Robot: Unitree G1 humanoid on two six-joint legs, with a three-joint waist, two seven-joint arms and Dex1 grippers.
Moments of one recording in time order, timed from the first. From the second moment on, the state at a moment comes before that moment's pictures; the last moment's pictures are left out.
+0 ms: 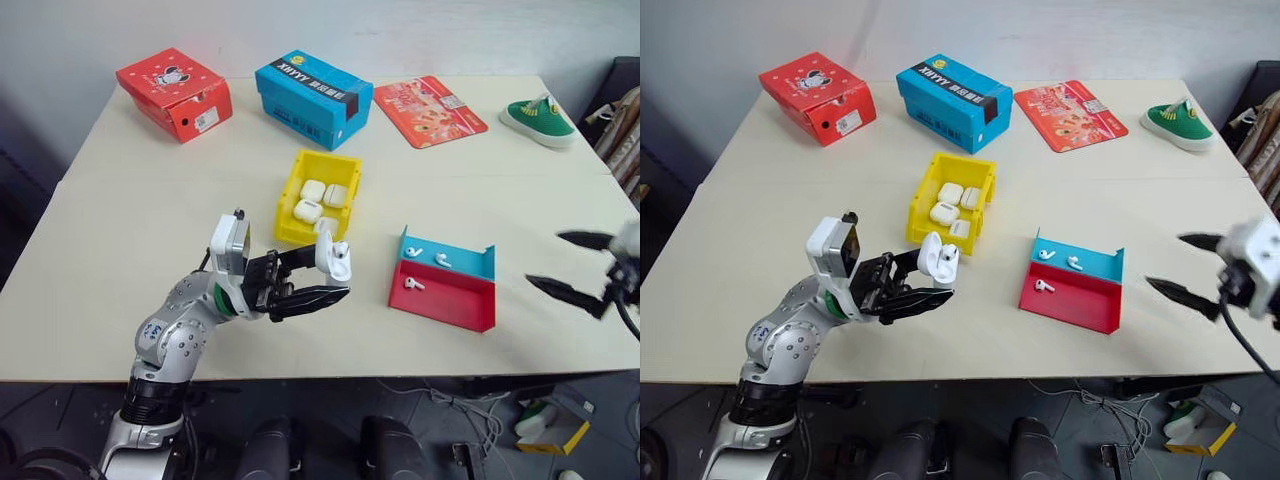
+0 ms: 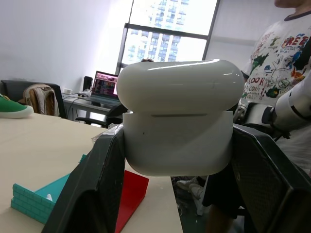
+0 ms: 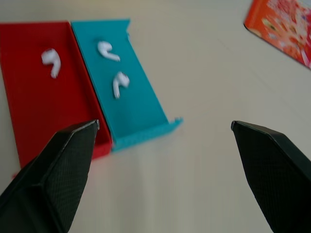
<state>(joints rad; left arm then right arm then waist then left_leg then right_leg) -0.36 0.35 -0.01 -0.24 -0.81 0.45 -1.06 -0.21 -1.09 -0.33 -0.02 0.44 0.30 1.11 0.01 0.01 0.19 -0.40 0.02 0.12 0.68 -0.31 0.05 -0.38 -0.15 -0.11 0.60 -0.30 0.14</state>
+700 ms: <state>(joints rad) -0.35 0.34 -0.02 -0.27 -0.79 0.44 -1.03 -0.74 -0.93 0.24 0.30 0.07 0.44 1.15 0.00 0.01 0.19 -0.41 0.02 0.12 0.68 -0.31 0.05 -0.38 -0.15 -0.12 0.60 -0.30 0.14</state>
